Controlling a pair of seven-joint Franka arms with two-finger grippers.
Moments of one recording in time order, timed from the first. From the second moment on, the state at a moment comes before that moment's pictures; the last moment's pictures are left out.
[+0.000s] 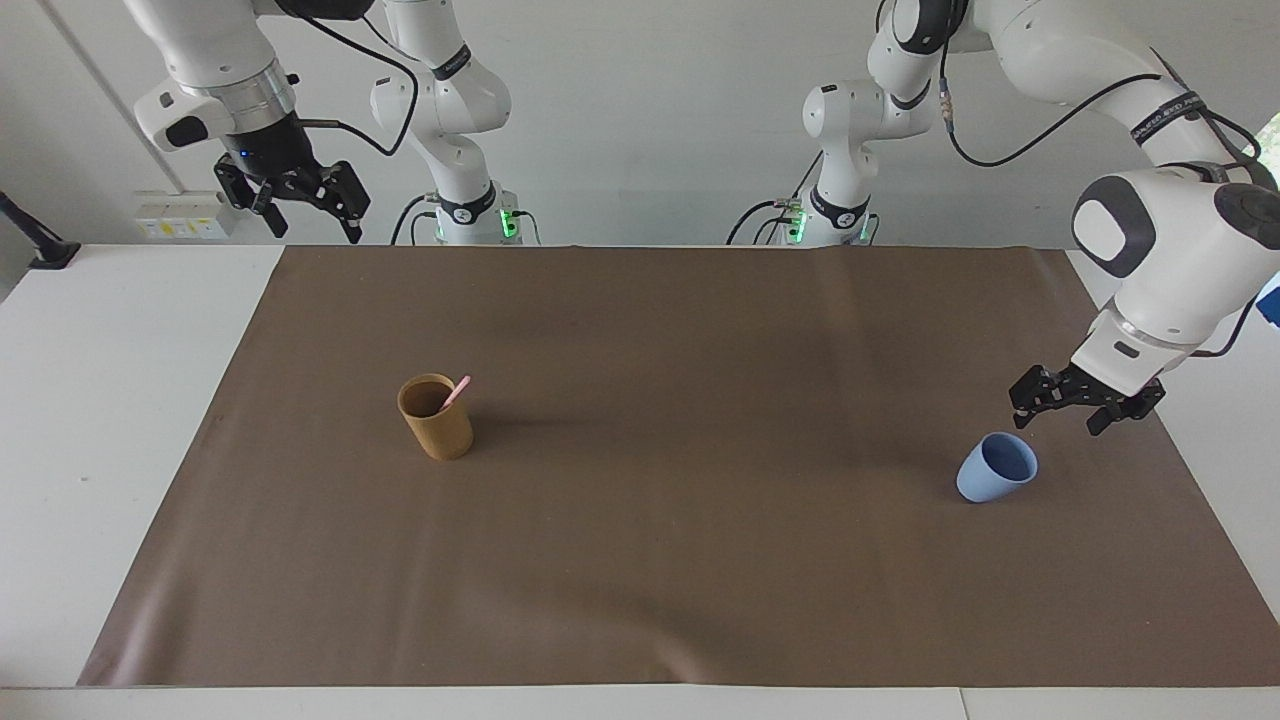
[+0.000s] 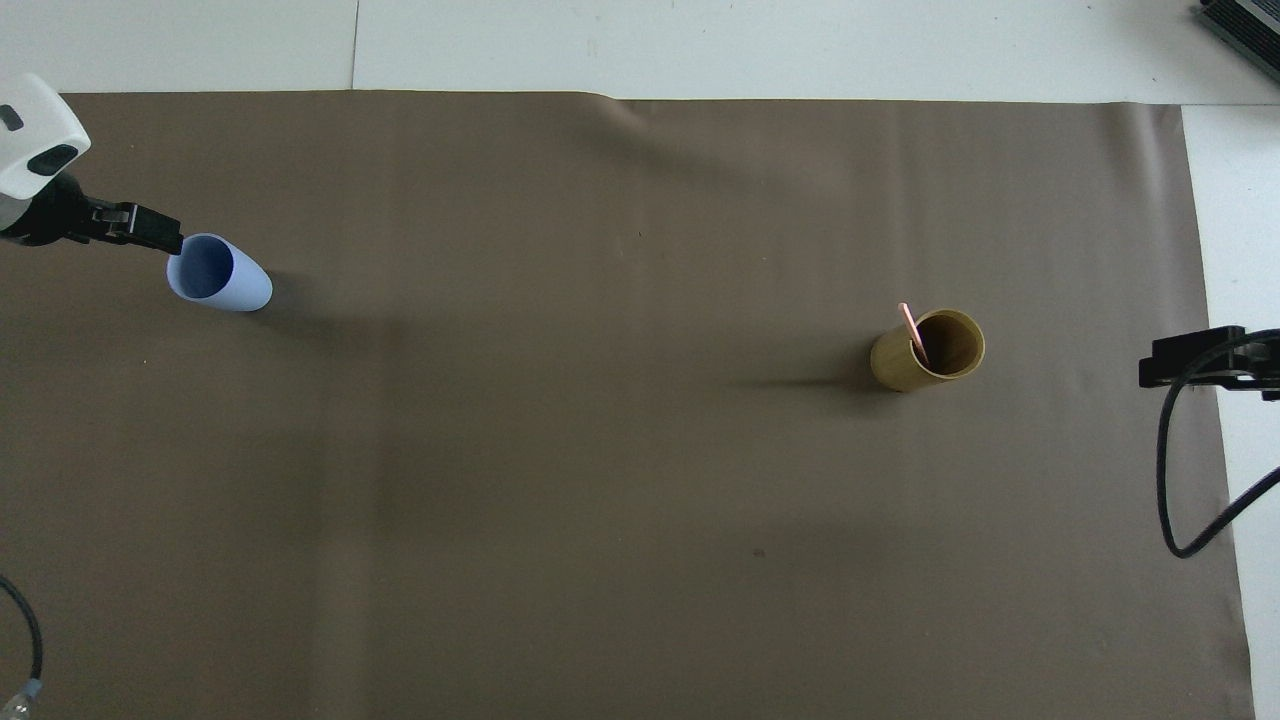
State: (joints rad) left arm 0.03 0.34 0.04 -1.53 -0.01 1.95 0.26; right arm 0.07 -0.12 -0.10 -1.66 -0.01 1.54 0.09
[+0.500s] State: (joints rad) left arm 0.07 0.36 0.04 -1.66 -0.07 2.13 0.30; right arm 0.07 -0.13 -0.10 -1.66 -0.01 1.54 0.09
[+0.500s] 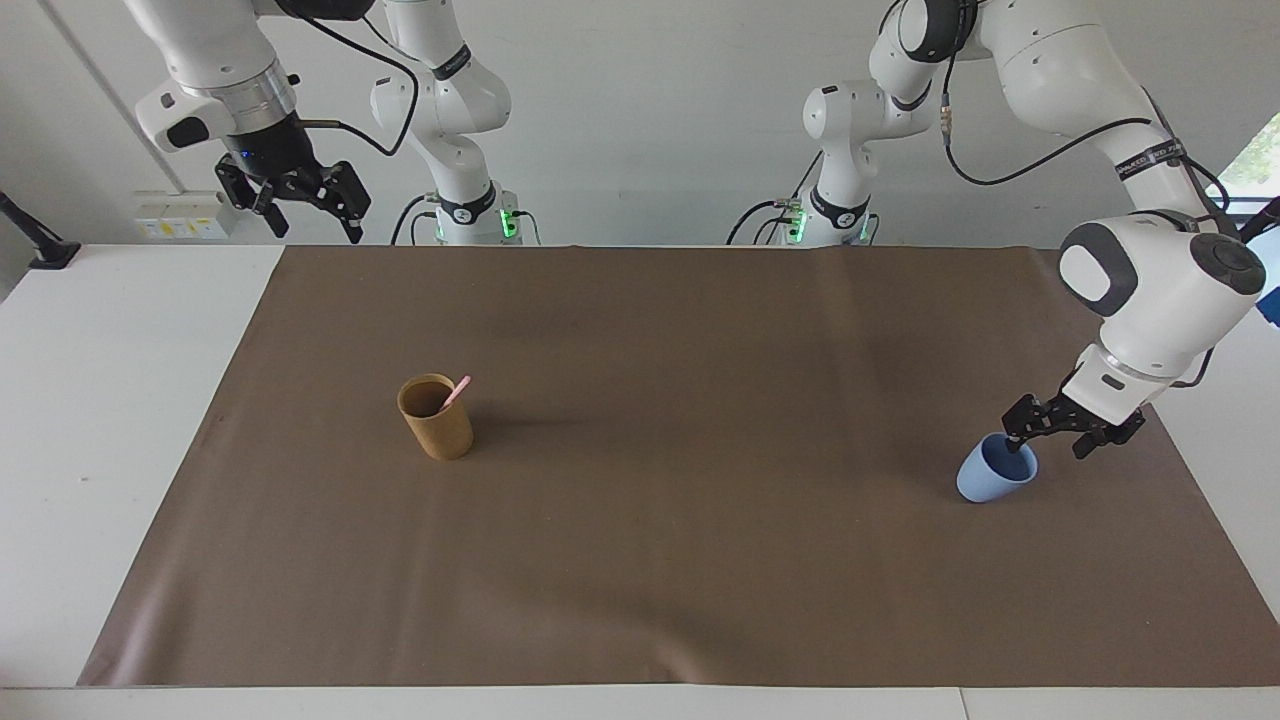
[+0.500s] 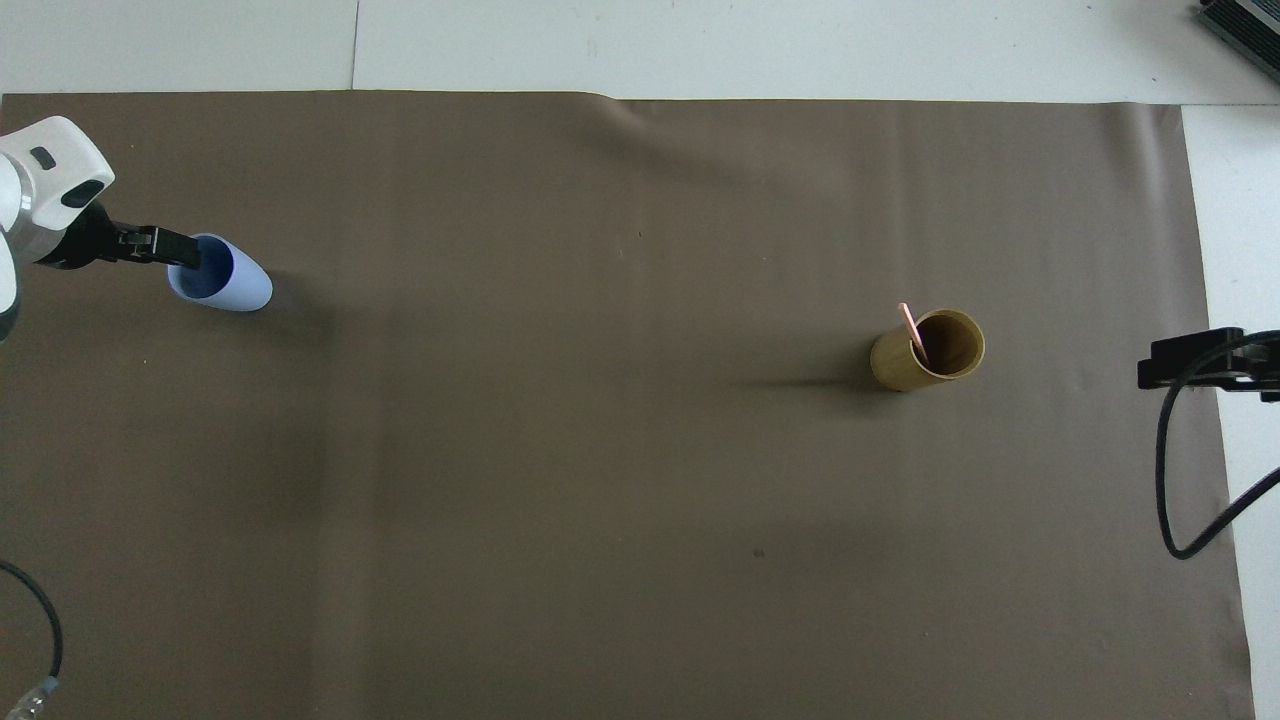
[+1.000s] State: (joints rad) left arm 0.08 0.42 0.04 -1.72 -0.07 2.26 0.30; right arm 0.08 -0.13 -0.10 -1.67 0.07 1.58 -0.11
